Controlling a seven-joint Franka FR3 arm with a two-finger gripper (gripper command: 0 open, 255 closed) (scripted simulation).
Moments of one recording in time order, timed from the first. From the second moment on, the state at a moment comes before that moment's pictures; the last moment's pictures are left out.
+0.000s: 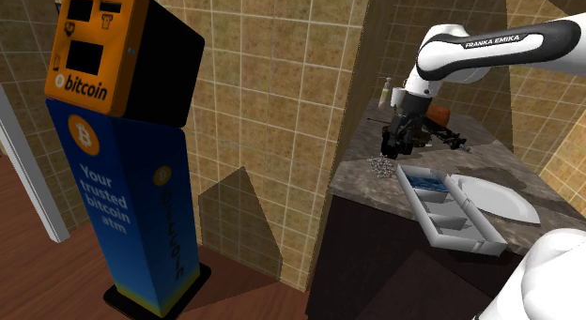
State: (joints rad) arm -0.04 -0.36 -0.36 -2.18 -0.09 1.86 -0.24
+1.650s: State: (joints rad) arm -0.19 0.39 -0.51 -1.69 0.28 1.97 -0.67
